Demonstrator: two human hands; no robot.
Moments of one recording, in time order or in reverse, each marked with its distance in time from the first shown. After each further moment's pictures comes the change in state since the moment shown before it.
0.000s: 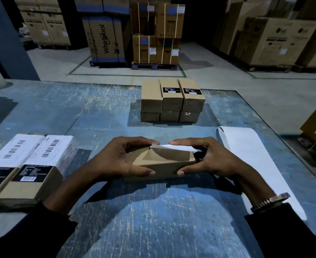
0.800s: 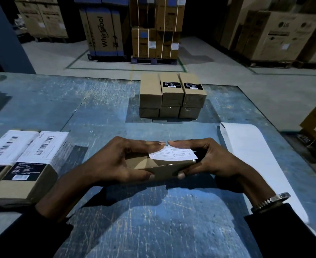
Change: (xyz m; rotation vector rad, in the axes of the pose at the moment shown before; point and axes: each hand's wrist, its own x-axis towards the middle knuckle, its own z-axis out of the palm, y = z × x) left_hand -0.003 0.003 0.001 0.060 -0.092 0.096; right_hand -0.001 0.009 0.011 0.268 -0.045 0.080
